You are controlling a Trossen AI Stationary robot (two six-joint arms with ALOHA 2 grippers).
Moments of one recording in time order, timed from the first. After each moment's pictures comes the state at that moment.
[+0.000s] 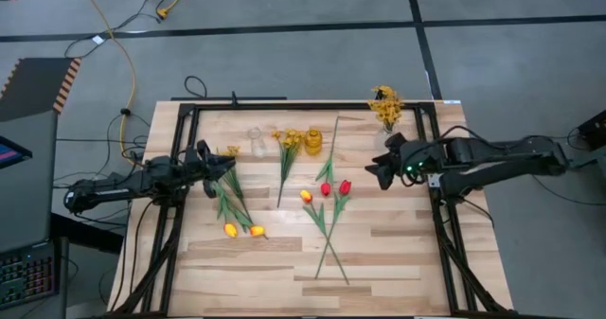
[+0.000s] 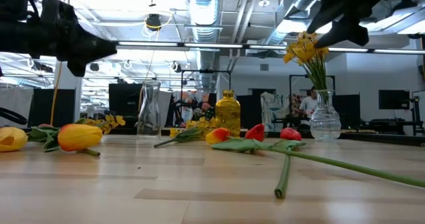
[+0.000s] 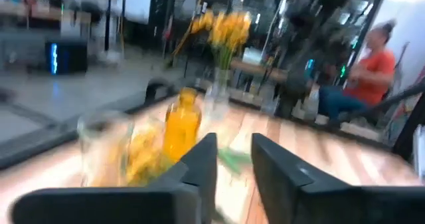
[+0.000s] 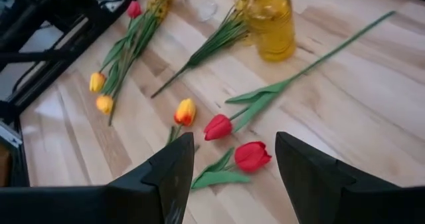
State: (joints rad) left arm 0.14 0.01 0.02 0.01 -0.19 -0.22; right arm 0.05 0.88 0.82 -0.63 0.29 0.76
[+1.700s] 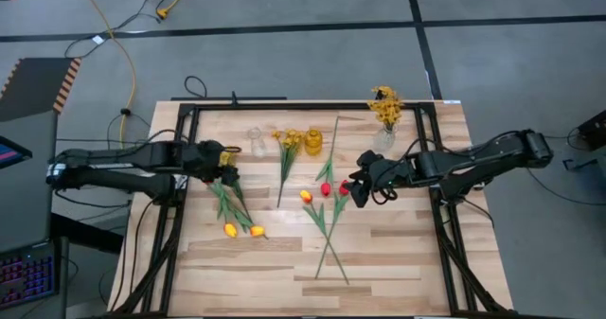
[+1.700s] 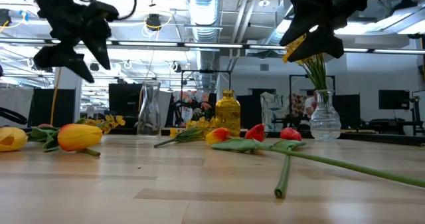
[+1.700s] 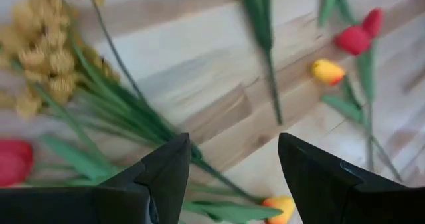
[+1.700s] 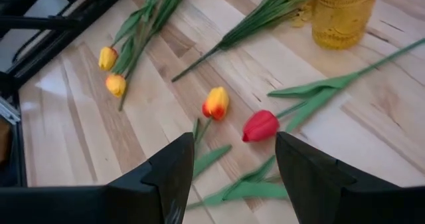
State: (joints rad) left arm 0.14 0.85 0.68 -0.81 -0.06 -1.08; right arm 0.14 1.16 0.82 -0.37 0.29 0.76
